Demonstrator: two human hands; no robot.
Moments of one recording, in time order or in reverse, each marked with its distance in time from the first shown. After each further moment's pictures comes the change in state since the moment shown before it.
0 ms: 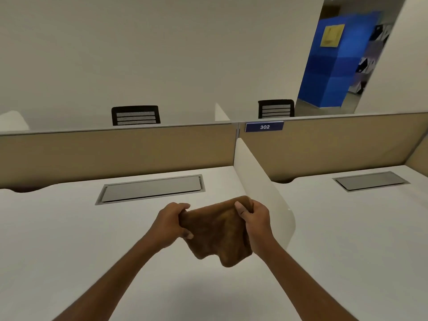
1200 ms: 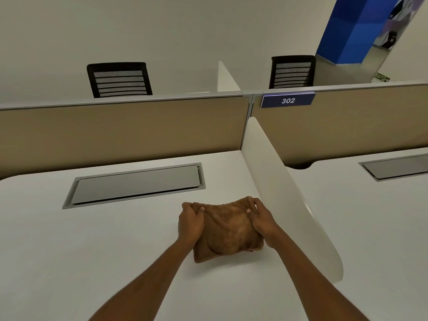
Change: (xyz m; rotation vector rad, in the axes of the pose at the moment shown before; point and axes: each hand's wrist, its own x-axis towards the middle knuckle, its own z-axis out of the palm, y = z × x) left_hand 0.209 -0.079 0.130 -0.248 0.232 -0.443; right_hand 0.205 0.110 0.019 -0.327 -0.270 0.285
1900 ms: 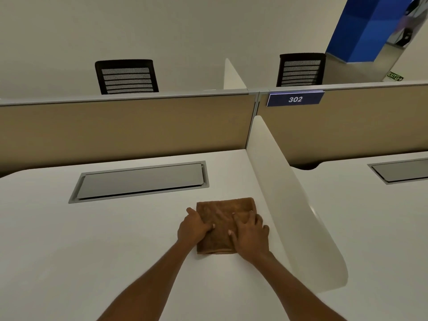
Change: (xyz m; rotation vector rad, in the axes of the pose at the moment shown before) left_hand 0.009 -0.022 0.007 0.463 -0.218 -0.035; right_hand 0.004 0.054 0.054 -1.053 0.201 -0.226
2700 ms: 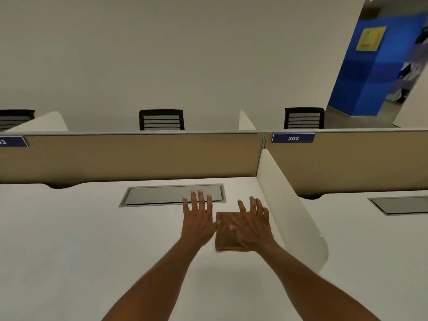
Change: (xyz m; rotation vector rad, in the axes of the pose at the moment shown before) left_hand -0.123 -0.023 -0.084 0.670 0.552 0.515; right_hand -0.068 -0.046 -0.093 -0.060 0.287 -0.232
